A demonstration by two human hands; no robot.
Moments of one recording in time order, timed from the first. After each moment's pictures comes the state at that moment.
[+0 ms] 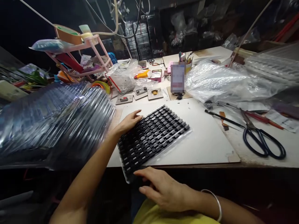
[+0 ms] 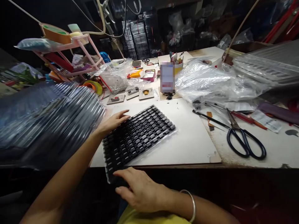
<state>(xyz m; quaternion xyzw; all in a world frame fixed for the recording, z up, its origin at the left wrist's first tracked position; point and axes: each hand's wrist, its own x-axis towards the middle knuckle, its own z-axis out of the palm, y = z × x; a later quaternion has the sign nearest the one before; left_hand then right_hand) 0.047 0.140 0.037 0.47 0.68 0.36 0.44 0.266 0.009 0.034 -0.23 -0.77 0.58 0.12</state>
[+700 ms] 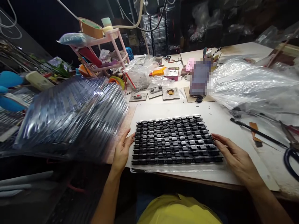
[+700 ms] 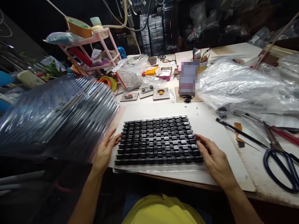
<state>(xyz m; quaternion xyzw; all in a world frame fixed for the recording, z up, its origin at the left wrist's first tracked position) 0.019 0.013 -0.009 0.32 0.70 0.54 0.34 0.378 0.110 -0.006 -0.59 -0.64 0.38 0.30</state>
